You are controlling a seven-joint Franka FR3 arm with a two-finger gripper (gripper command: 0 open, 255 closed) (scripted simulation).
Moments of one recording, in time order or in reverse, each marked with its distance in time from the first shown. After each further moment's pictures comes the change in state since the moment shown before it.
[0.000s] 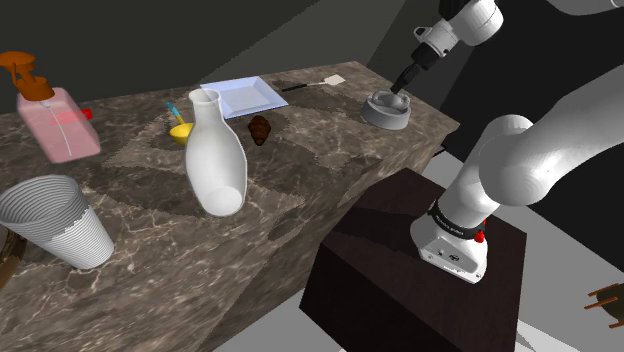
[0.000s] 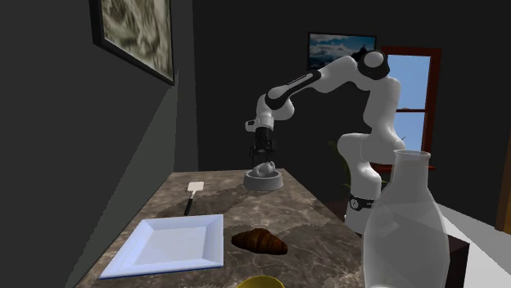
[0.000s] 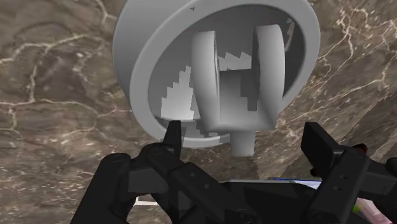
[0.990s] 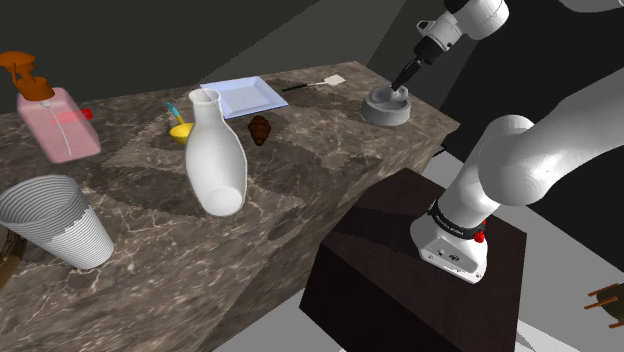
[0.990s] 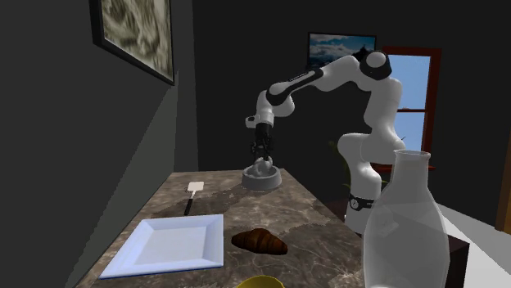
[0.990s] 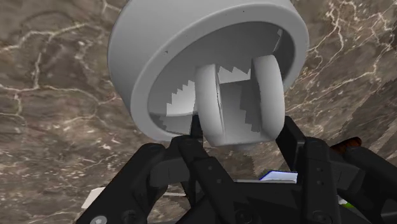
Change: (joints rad) arm -0.021 -0.028 0.029 0.022 -0.017 -0.038 0.032
